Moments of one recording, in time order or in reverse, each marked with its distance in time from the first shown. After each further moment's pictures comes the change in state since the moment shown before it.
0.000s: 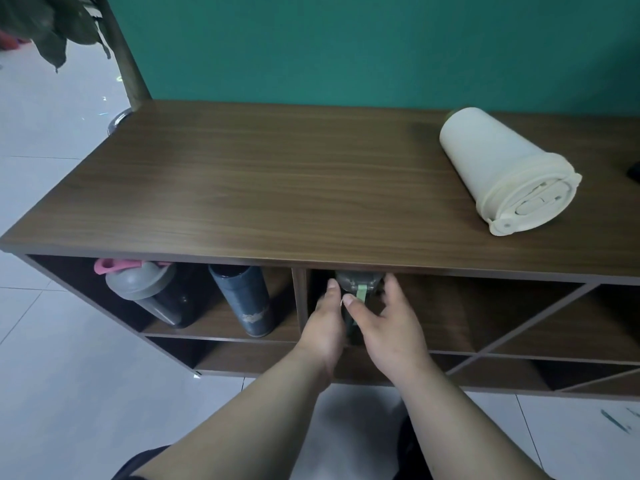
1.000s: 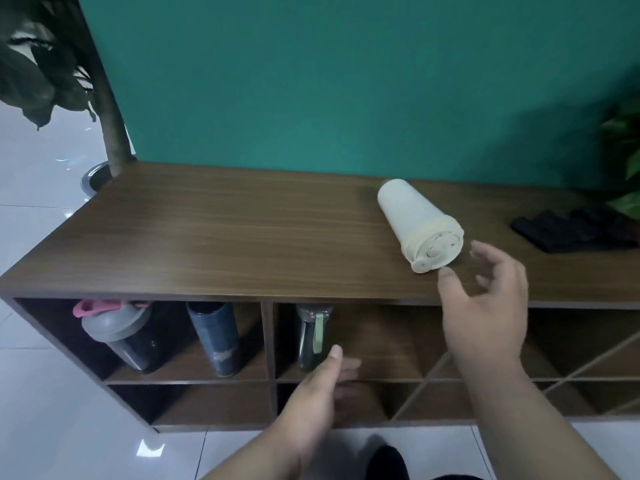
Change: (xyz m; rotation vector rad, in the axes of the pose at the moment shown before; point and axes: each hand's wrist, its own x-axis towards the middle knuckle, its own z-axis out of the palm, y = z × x) left_hand -0.093 -0.010 0.021 0.071 -0.188 0.072; right_hand -0.044 -0.080 -0.144 -0.064 0.700 -0.191
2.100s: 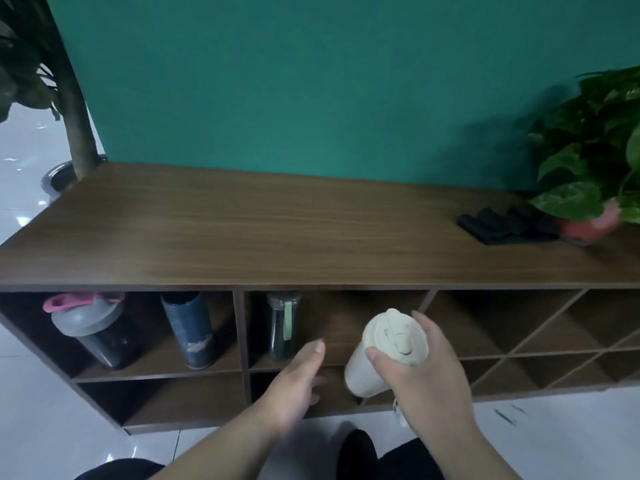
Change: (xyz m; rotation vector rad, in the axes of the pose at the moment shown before) left_hand -0.001 -0.021 0.007 0.155 -0.138 0.104; right_hand -0.078 0.039 -0.052 -0.103 -0.351 0.166
